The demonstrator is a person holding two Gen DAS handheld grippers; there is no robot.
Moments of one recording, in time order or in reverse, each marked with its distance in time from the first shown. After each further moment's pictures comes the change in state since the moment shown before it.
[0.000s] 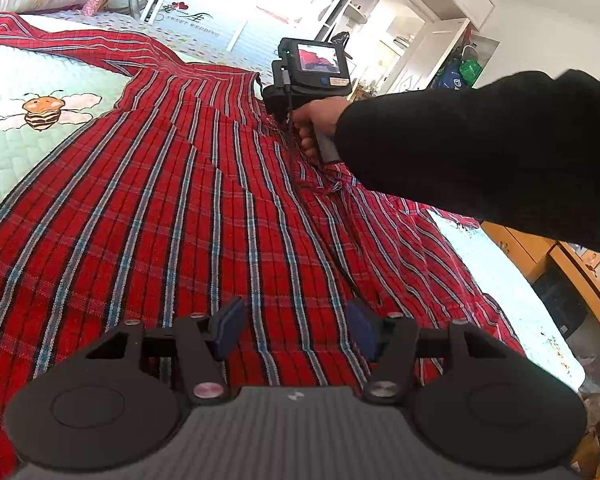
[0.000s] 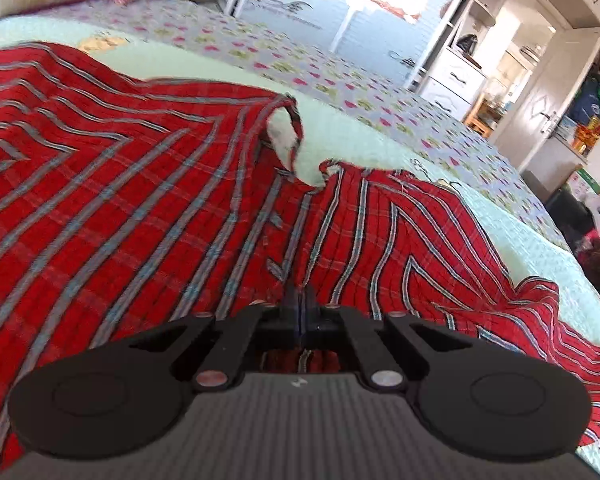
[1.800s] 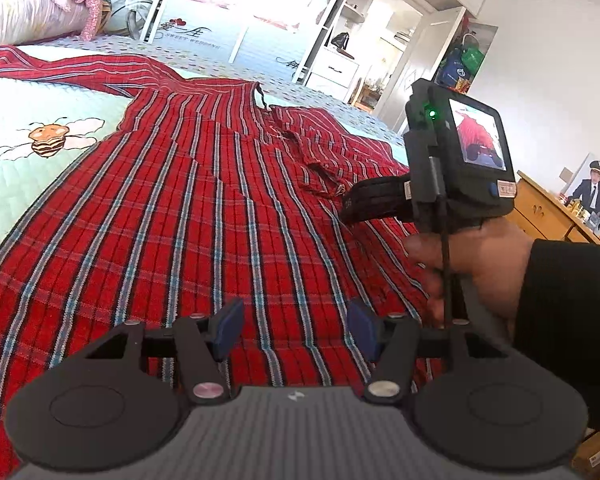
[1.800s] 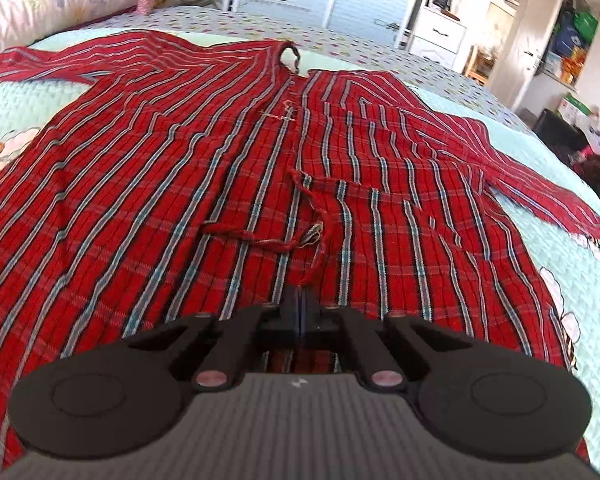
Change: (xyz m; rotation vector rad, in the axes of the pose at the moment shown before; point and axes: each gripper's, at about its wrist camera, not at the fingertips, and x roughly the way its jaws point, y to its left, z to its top) left arm -0.005 -0.012 -0.002 0.077 -0.023 0.068; right arm -0.206 0.010 -0.172 0.188 0.039 0.070
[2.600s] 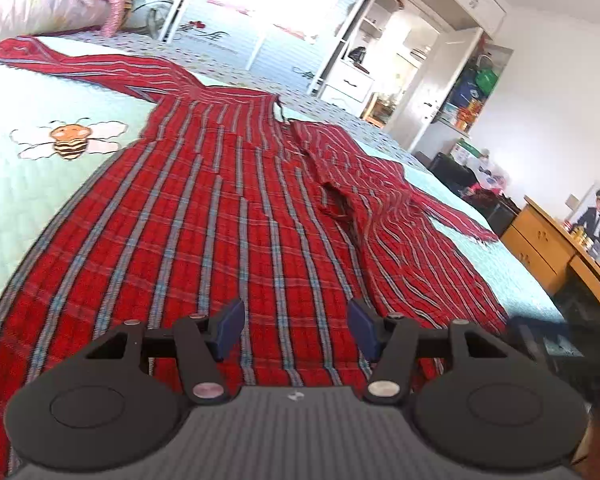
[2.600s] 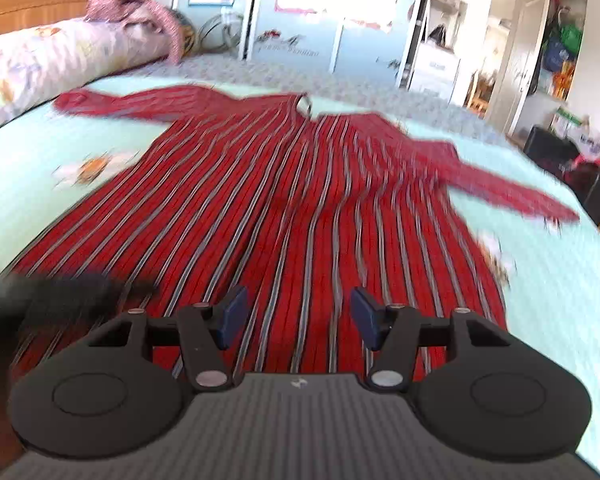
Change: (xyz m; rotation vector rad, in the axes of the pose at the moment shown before) left arm -0.015 0.015 0.008 -0.069 -0.033 0.015; right arm -0.183 0.002 -0.103 0.004 -0.107 0.077
